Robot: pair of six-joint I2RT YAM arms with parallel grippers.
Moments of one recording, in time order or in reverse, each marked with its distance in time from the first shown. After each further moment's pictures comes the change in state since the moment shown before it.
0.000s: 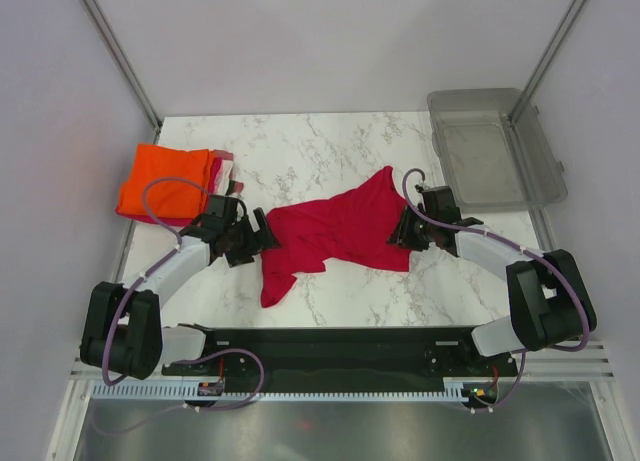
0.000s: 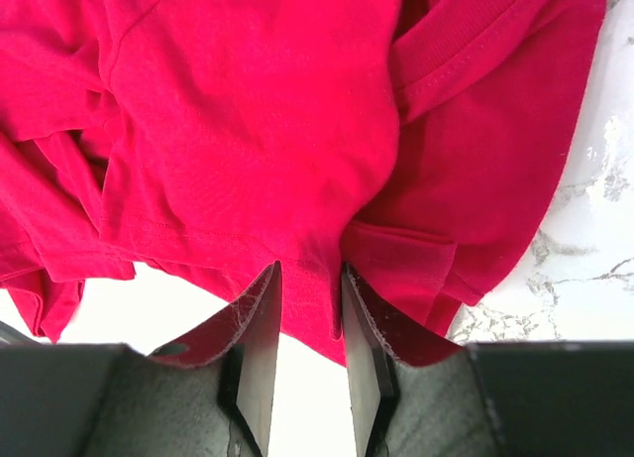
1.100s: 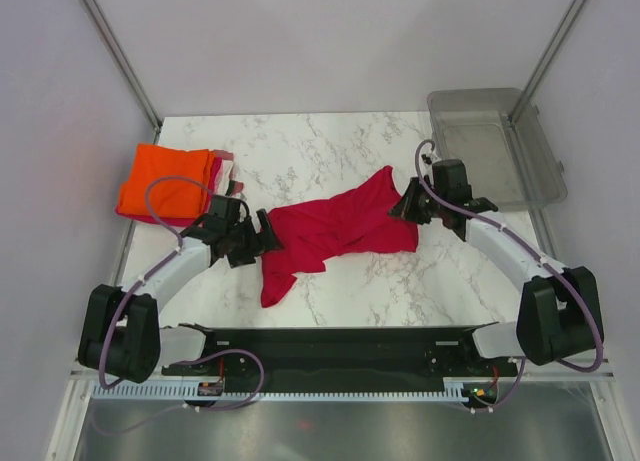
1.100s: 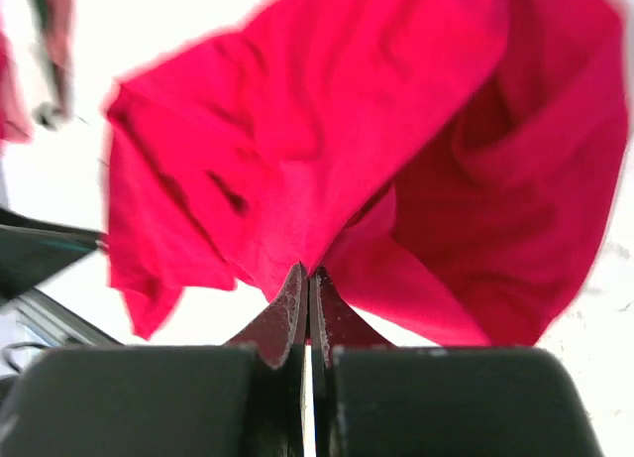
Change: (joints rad) left arm -0.026 -0.020 0.004 -0.019 -0.003 0.006; right arm -0.017 -0.075 0.173 -0.104 -0.043 0.017
